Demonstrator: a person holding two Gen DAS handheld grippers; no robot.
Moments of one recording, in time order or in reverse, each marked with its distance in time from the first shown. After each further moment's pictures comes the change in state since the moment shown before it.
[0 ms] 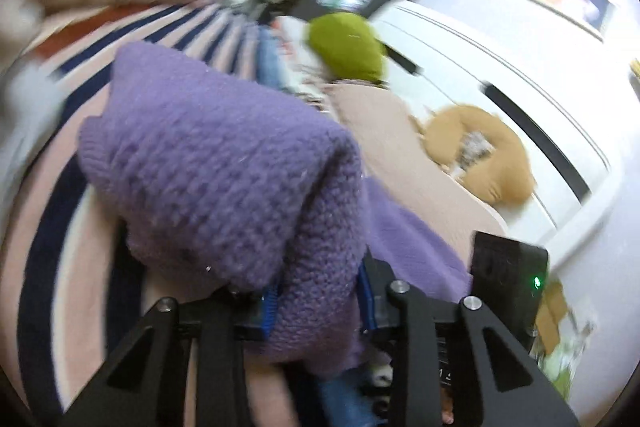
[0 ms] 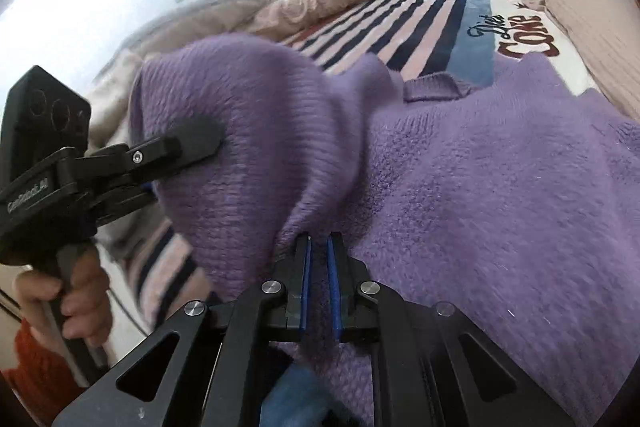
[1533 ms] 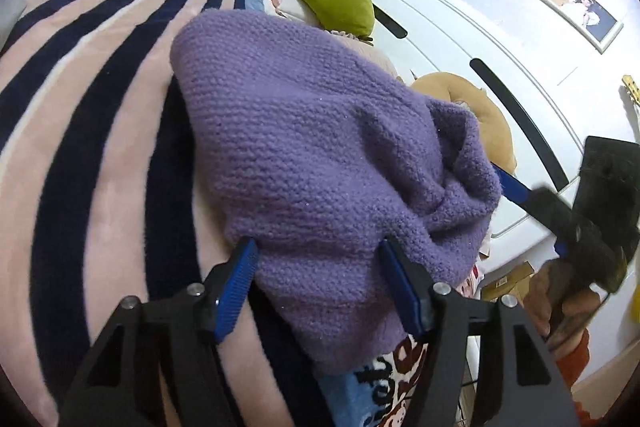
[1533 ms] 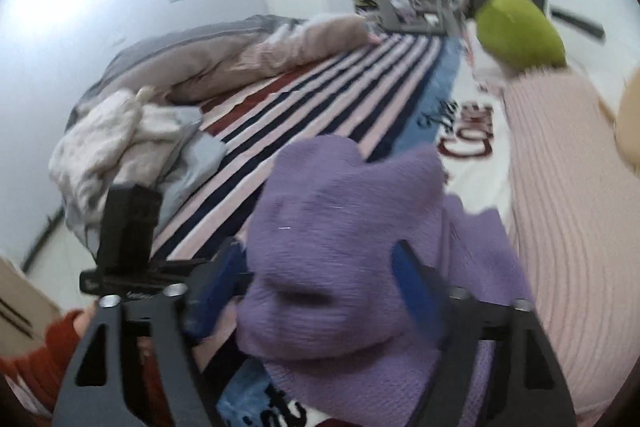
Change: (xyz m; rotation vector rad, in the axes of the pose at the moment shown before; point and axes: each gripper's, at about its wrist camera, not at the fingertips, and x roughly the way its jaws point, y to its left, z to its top) left arm 0.084 0.033 -0.022 -0.145 0.149 -0.137; right arm -0.090 0.036 0.054 -0.244 -0.047 -0.249
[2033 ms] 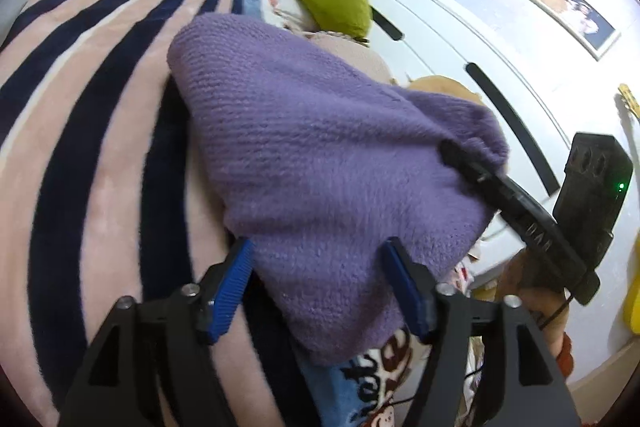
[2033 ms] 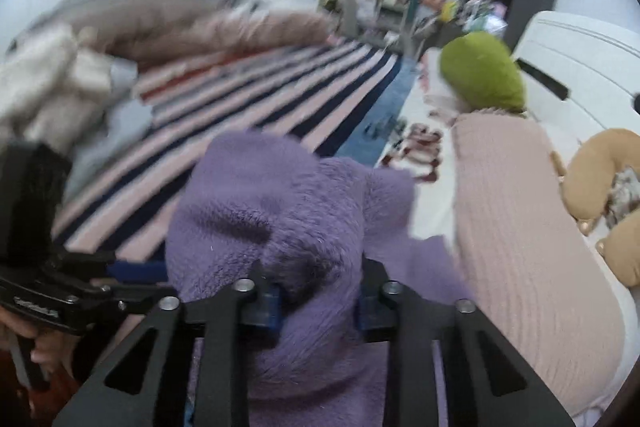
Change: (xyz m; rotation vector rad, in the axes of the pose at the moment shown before) left arm -0.026 -0.010 -0.002 -0.004 0.001 -0.039; right arm 0.064 0.026 0.007 -0.102 -0.030 -0.320
